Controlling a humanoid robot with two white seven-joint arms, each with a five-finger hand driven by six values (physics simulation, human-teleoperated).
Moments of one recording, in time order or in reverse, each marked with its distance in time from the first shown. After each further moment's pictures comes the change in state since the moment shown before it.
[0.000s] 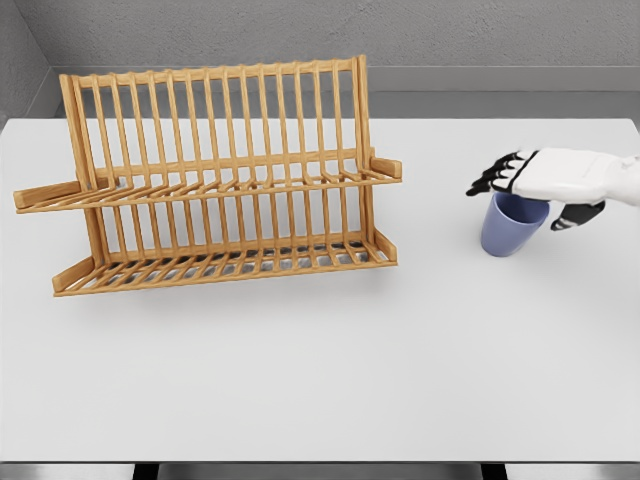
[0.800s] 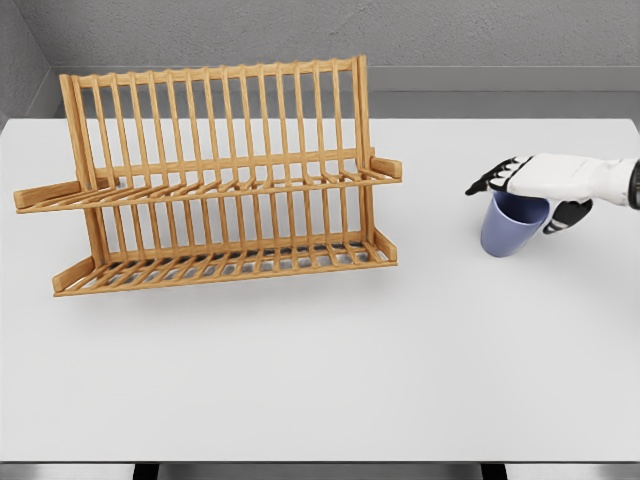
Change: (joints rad) left arm -0.002 0.000 0.000 0.000 0.000 0.000 0.000; right arm -0.038 0.090 0.042 0.175 0.005 0.000 0.000
